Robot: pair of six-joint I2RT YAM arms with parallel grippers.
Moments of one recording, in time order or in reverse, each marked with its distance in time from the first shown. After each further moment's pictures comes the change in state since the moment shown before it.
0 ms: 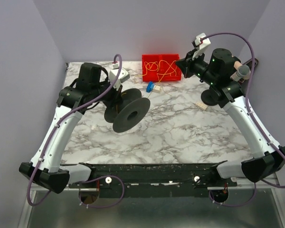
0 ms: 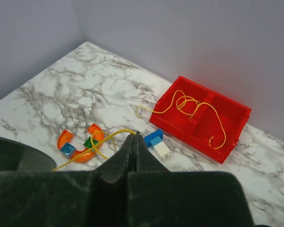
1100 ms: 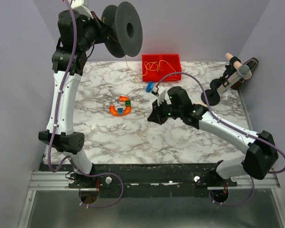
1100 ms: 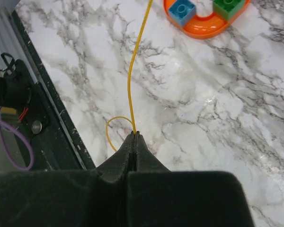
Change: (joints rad) left arm 0.163 0.485 0.700 0.427 -0.330 -0.702; right arm 0.374 0.014 -0.427 -0.039 -0.164 0.168
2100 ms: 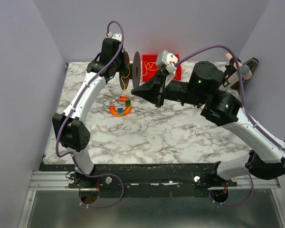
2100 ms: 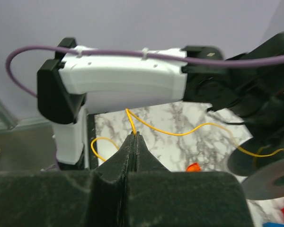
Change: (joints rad) left arm -0.166 0.034 -0.459 -0.003 -0.243 0.183; right arm 0.247 -0.021 0.750 -0.130 0.098 -0.180
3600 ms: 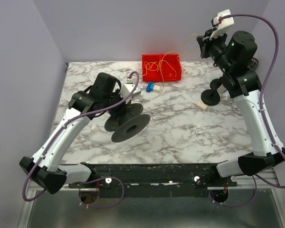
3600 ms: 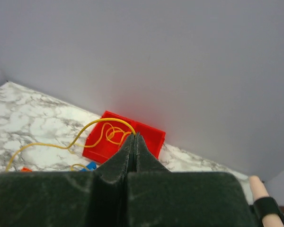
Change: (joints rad) left arm -0.170 -0.539 -0.363 -0.473 0.416 0.581; right arm -0.706 0.050 -0.032 0.063 0.267 -0.129
